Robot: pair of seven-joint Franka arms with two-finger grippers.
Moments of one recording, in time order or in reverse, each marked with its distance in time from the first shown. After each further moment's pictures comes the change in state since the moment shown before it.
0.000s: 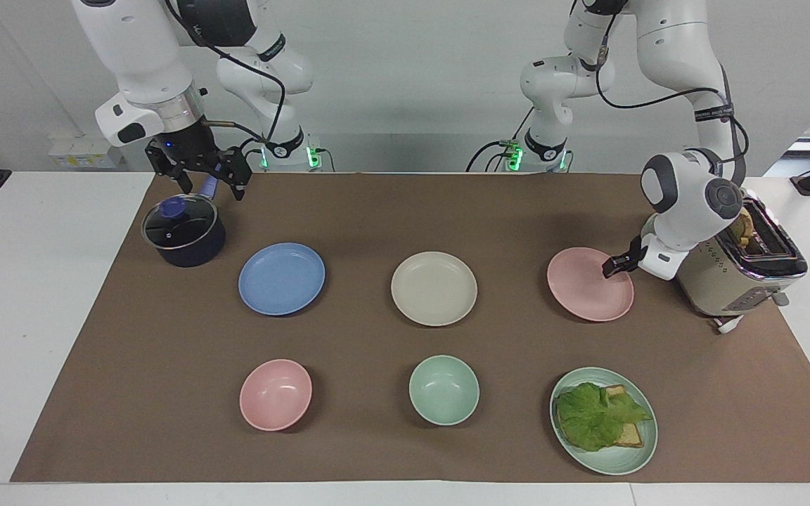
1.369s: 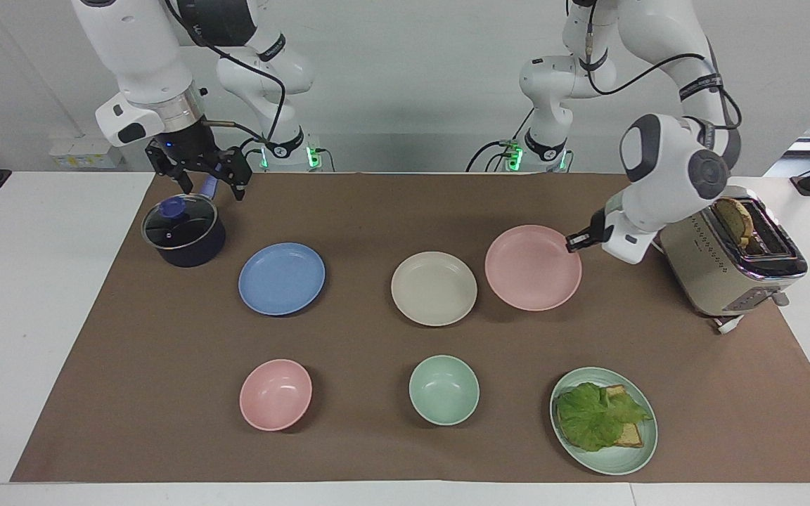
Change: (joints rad) left arm -0.221 -0.025 -0.096 0.259 -0.184 -0.313 -0.369; right arm 0.000 0.000 0.000 0.000 0.001 0.000 0.000
